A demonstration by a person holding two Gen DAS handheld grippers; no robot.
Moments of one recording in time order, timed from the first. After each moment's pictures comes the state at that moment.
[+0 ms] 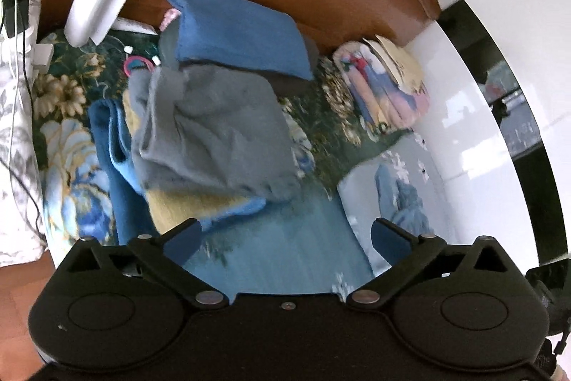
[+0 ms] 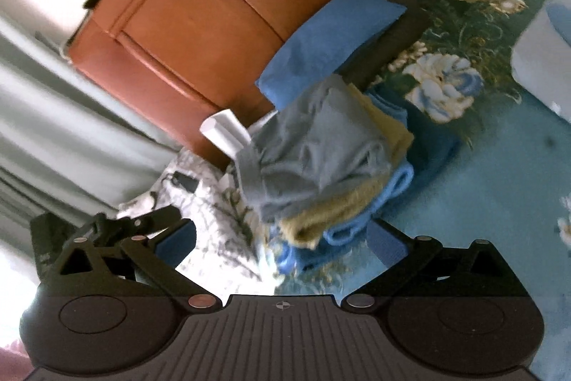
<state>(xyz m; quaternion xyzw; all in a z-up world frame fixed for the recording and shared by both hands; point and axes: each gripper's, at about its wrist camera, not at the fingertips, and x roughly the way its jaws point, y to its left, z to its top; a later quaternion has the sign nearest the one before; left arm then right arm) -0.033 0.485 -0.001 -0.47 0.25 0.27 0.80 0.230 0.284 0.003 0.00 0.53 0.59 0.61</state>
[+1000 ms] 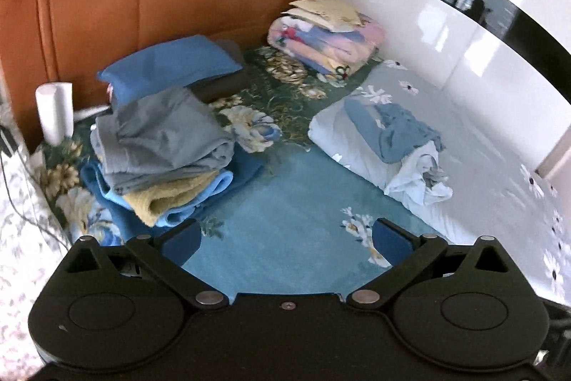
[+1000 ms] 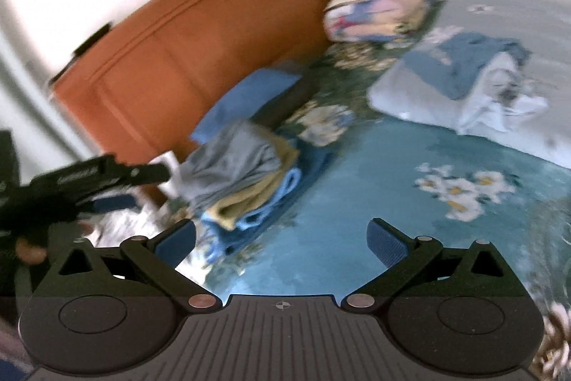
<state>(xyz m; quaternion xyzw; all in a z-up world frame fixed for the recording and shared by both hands) 0.007 0.289 0.063 -0.22 0.33 0.25 0.88 0.142 0.032 0.034 0.05 0.42 0.46 0.78</state>
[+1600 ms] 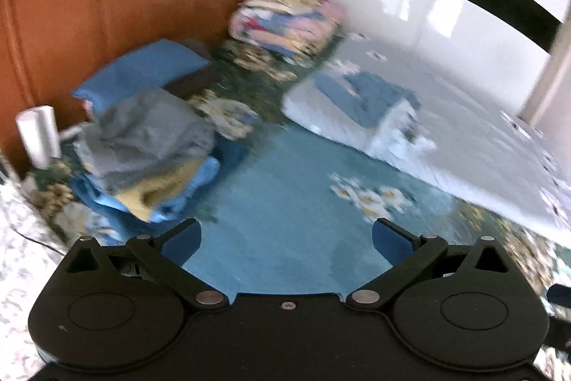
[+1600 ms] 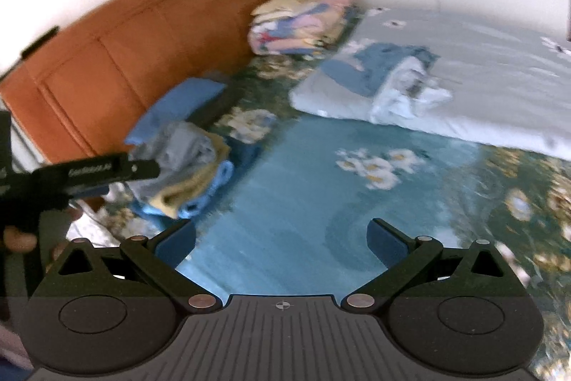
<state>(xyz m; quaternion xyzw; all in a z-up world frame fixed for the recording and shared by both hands) -0.016 0.246 0.042 -0.16 0.36 0.18 0.90 0.032 -0.027 0.047 0.01 0.41 0.33 0.85</state>
